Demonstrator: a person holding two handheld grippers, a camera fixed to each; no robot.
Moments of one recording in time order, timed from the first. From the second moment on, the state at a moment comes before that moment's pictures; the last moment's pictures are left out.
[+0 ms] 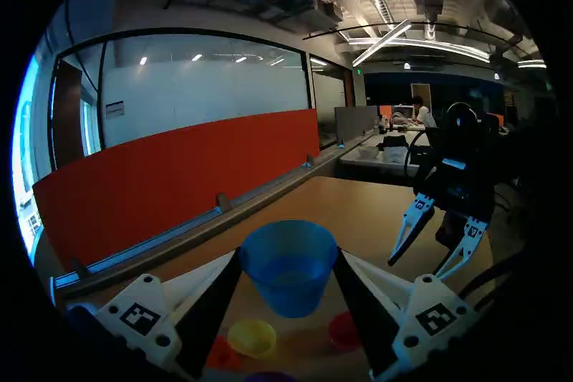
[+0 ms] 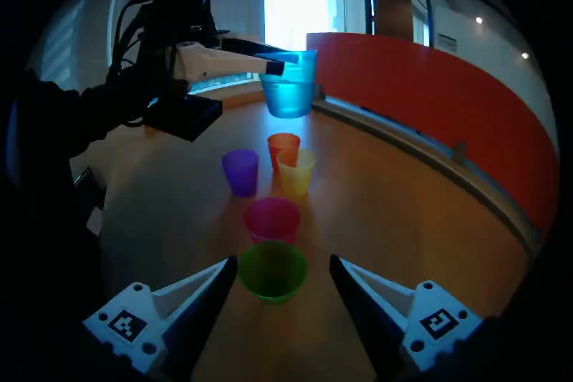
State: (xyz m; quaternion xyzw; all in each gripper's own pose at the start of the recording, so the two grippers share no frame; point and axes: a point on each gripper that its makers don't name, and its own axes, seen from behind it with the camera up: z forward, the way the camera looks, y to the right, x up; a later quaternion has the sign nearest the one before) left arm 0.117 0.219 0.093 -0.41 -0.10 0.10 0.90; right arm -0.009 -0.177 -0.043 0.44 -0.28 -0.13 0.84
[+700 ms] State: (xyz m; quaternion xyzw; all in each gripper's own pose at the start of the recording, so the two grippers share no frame) left arm 0.120 0.215 0.080 -0.40 -0.10 0.11 0.90; right arm -0.034 -0.182 -0.048 0.45 -0.29 -0.15 0.83
